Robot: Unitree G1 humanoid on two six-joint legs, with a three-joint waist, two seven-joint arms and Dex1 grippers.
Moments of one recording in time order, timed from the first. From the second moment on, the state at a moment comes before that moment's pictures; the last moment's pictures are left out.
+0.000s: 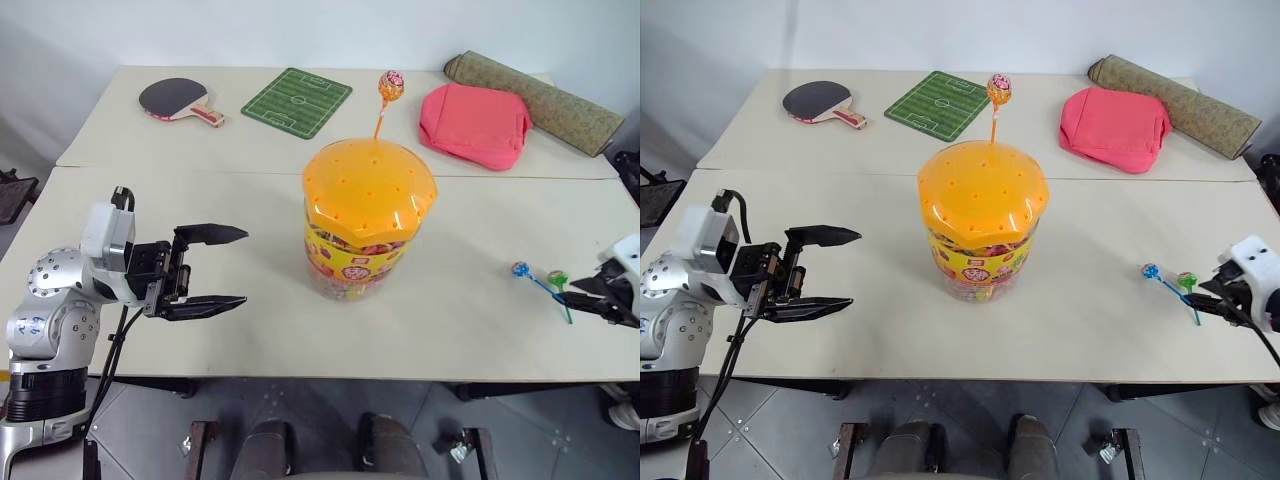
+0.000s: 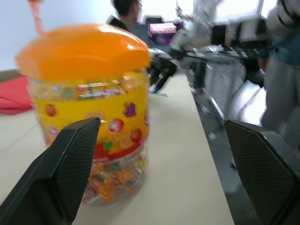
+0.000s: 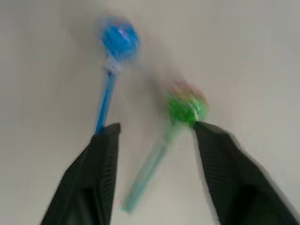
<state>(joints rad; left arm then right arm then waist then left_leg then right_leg) -0.33 0.70 0.30 -0.12 -0.78 0.31 -1.34 -0.17 -1.16 -0.29 0.42 0.38 0.29 1.11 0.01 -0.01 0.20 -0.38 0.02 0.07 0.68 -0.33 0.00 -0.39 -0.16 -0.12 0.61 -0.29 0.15</state>
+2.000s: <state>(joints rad) -0.39 0.68 0.21 -0.03 -0.76 0.32 -1.41 -0.67 -1.29 -0.08 0.28 0.49 0.90 1.02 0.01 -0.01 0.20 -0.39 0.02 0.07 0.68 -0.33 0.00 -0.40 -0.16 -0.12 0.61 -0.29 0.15</state>
